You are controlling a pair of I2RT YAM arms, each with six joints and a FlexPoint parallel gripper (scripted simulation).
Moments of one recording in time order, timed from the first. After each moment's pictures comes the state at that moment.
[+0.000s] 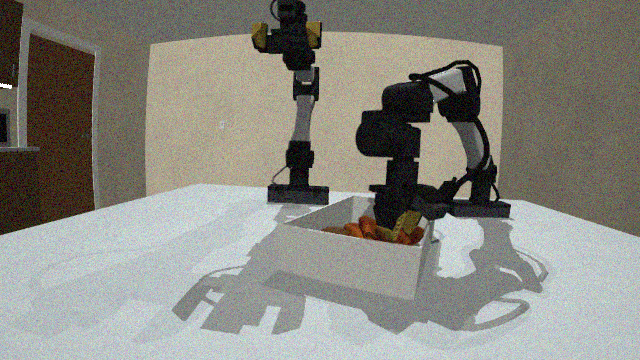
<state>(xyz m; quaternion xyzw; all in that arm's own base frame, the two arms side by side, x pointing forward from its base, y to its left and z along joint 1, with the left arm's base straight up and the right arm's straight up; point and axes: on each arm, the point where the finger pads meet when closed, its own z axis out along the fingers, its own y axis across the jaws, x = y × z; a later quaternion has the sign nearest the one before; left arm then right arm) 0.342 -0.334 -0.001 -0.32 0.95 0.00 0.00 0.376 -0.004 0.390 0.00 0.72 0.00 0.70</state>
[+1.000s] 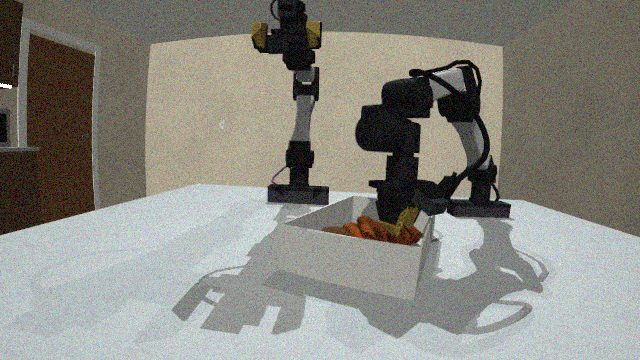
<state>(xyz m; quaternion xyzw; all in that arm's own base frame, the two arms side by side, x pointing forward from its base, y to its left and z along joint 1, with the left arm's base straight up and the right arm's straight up) 0.343 -0.335 0.007 -0.32 0.95 0.00 0.00 0.376 -0.004 0.390 0.00 0.72 0.00 0.70</state>
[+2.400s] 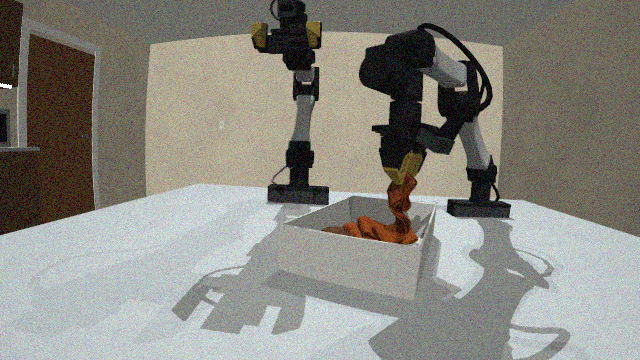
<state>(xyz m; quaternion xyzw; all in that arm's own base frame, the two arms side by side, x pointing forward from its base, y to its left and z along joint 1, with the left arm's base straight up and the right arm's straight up) 0.345 -0.337 0.101 -0.32 0.95 -0.02 0.01 0.376 -0.004 0.390 0.00 0.72 0.00 0.70</state>
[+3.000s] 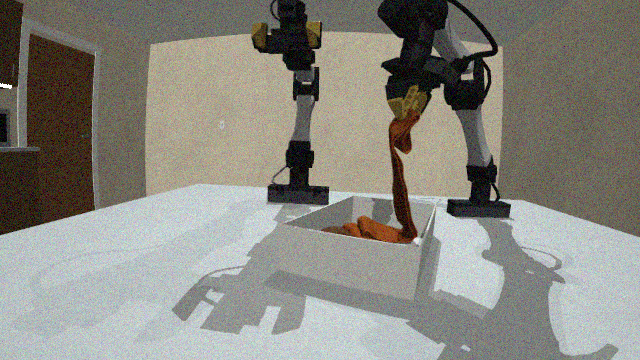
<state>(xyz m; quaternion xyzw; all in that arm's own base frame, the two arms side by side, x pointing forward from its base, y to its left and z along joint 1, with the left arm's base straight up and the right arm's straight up) 0.347 -0.339 0.212 -0.31 0.94 -0.14 0.07 0.376 -0.004 0.390 0.00 0.72 0.00 0.70</state>
